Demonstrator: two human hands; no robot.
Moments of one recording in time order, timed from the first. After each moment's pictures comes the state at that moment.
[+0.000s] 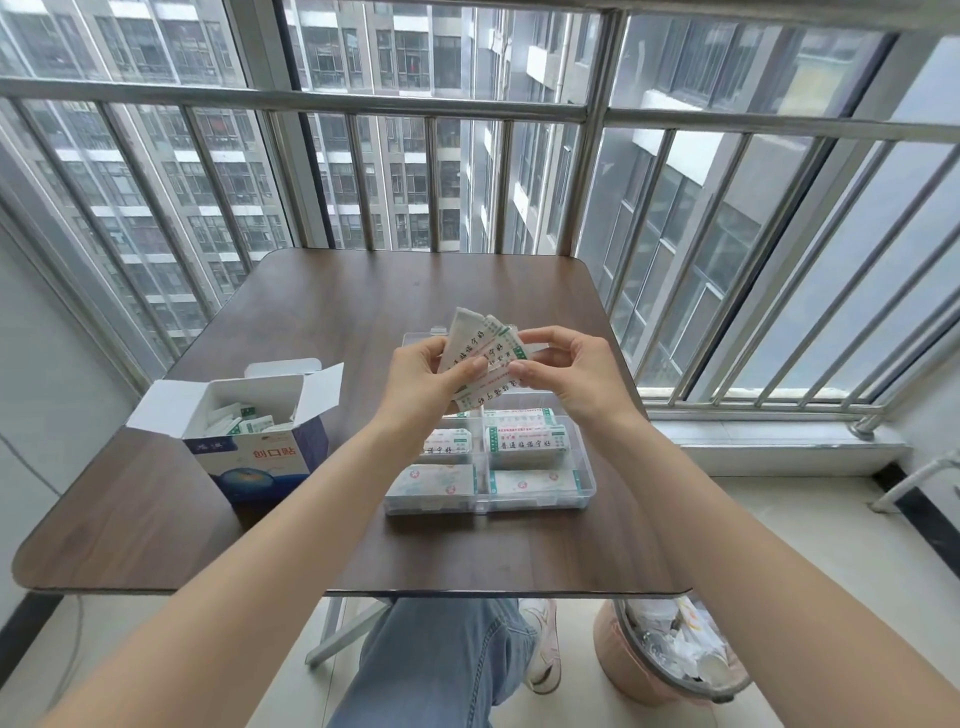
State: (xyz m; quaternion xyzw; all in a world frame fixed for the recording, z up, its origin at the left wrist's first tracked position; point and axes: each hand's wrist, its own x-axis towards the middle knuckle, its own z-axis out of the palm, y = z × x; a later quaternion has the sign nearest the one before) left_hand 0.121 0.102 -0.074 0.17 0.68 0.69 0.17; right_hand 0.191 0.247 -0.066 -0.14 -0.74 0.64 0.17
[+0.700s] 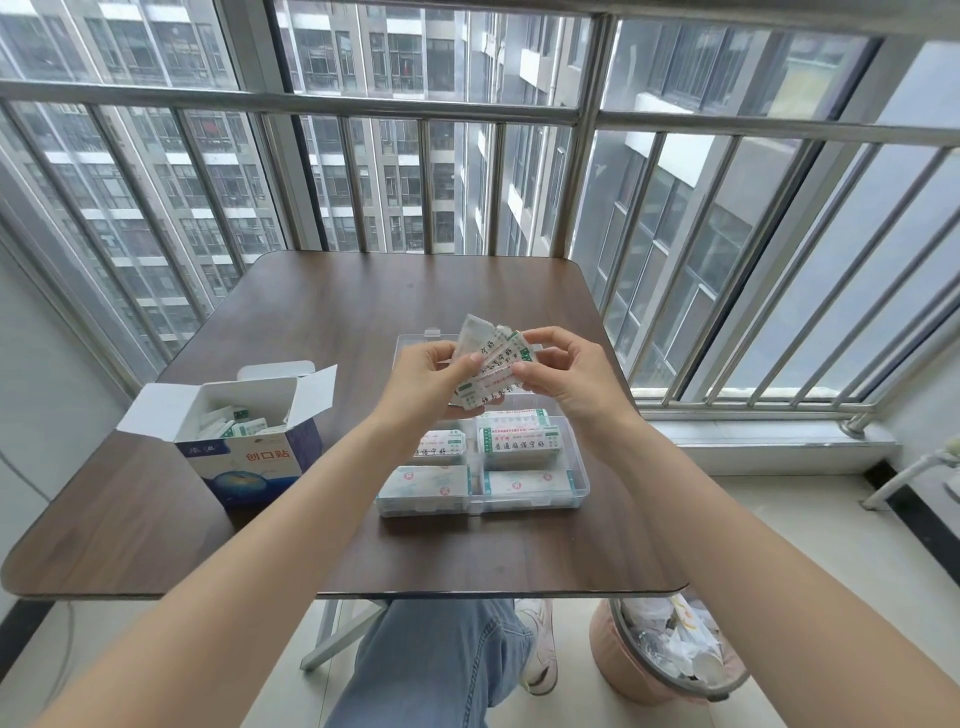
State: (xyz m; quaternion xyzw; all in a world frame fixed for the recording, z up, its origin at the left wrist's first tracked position) left_hand 0.124 0.104 -0.067 0.18 0.68 0.67 0.23; right_hand 0.194 0.250 -0.068 -0.14 -0.71 0.67 0.16
